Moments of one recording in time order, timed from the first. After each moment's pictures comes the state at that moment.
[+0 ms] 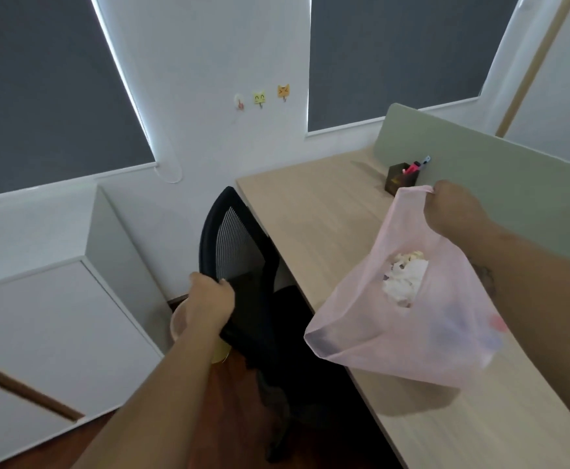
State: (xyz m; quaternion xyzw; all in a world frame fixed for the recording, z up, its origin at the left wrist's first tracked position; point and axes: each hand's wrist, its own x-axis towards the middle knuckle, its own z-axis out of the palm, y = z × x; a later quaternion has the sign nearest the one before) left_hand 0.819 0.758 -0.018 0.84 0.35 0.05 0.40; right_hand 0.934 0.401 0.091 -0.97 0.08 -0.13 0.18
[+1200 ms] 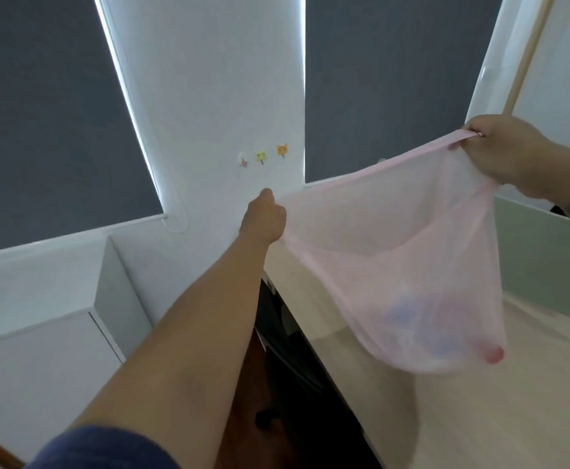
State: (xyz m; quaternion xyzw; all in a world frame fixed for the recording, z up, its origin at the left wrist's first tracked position) left_hand 0.945 0.712 0.142 0.91 0.04 0.16 0.39; right_hand 0.892 0.395 0.268 -0.93 -0.02 -0.24 0.27
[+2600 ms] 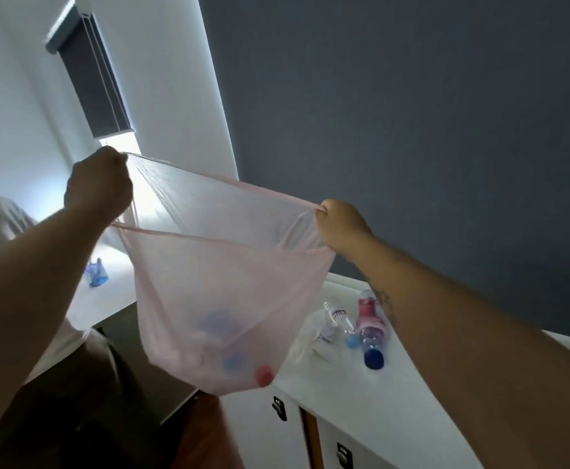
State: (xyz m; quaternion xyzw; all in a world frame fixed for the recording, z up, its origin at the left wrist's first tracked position) left_hand 0.598 1.555 0.331 0.66 0.62 0.42 -0.07; right_hand 0.918 1.483 0.225 -0.74 -0.53 0.02 0.41
